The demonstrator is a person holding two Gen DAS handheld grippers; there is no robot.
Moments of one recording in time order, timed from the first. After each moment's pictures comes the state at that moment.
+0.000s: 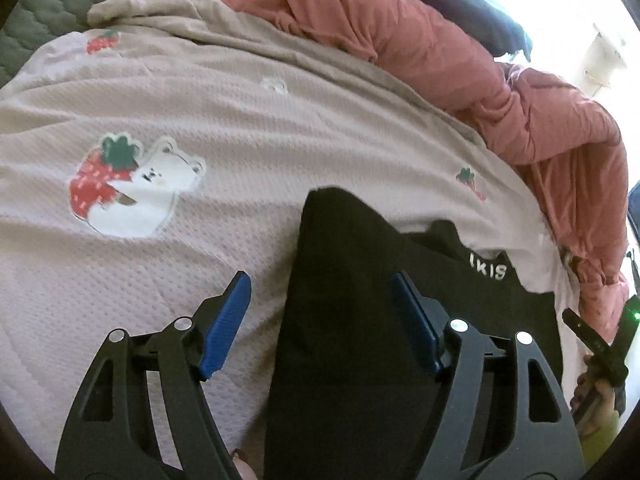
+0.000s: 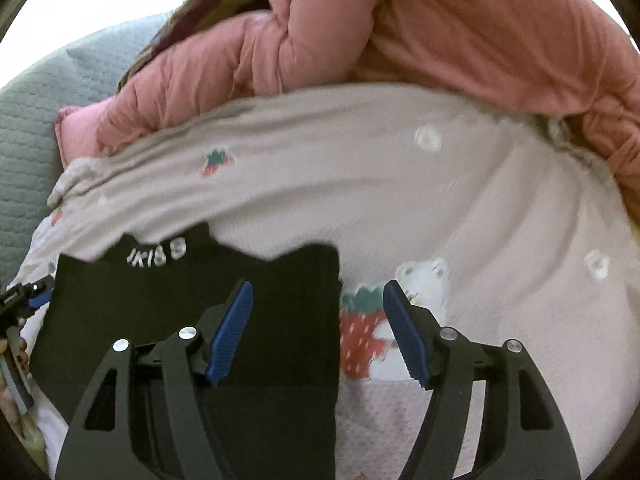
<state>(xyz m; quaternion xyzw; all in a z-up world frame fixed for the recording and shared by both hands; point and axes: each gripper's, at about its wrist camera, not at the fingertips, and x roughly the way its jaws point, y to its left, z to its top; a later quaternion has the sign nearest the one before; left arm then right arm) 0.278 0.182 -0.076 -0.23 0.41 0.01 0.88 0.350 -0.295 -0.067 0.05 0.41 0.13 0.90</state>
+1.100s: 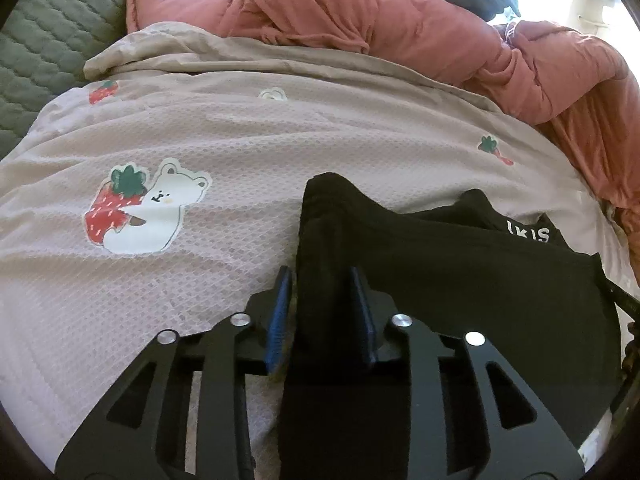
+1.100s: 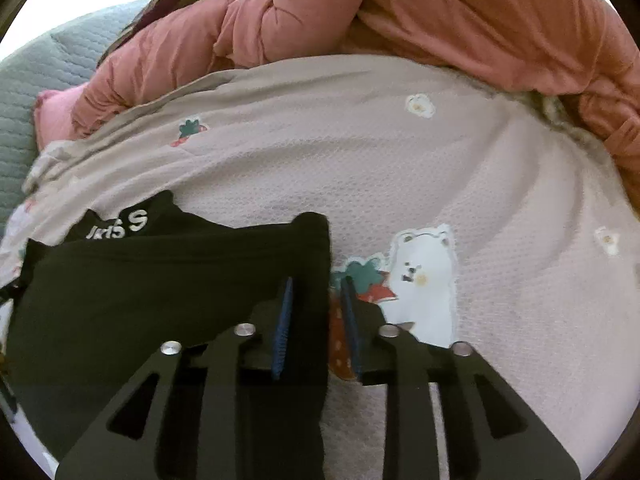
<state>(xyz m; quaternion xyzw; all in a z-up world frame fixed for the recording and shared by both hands) 0.273 0.159 -0.085 -0.11 0.40 0.06 0.91 0.349 -0.283 -0.100 0.02 0.41 0.08 0.91</state>
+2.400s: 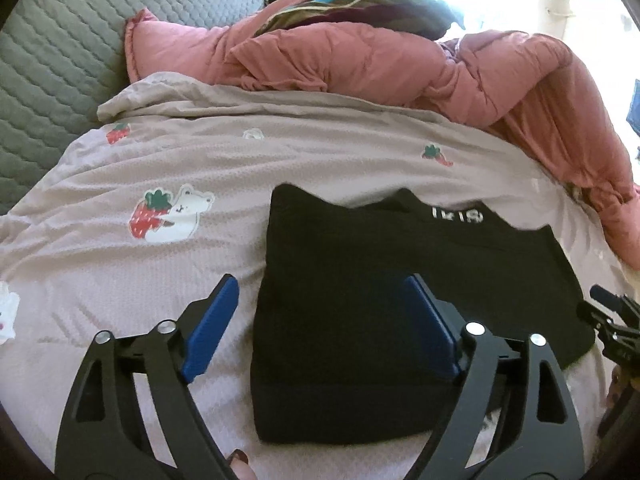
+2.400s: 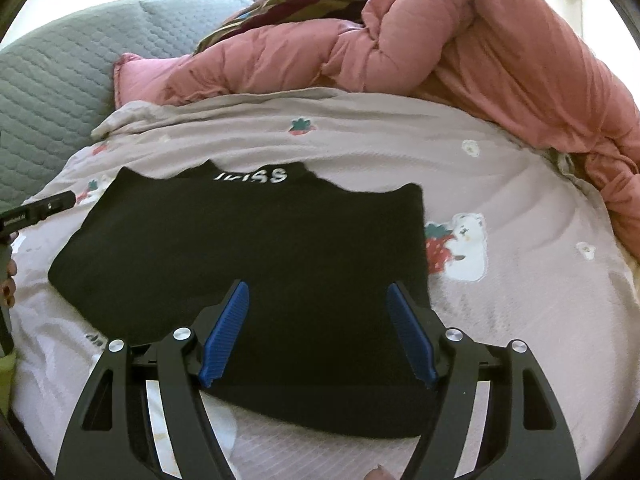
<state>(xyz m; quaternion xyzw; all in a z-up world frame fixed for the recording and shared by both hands) 0.197 0.117 -0.030 -0.07 0.36 0.03 0.93 0.227 -0.235 -0.061 -0.04 0.36 0.18 0.91</state>
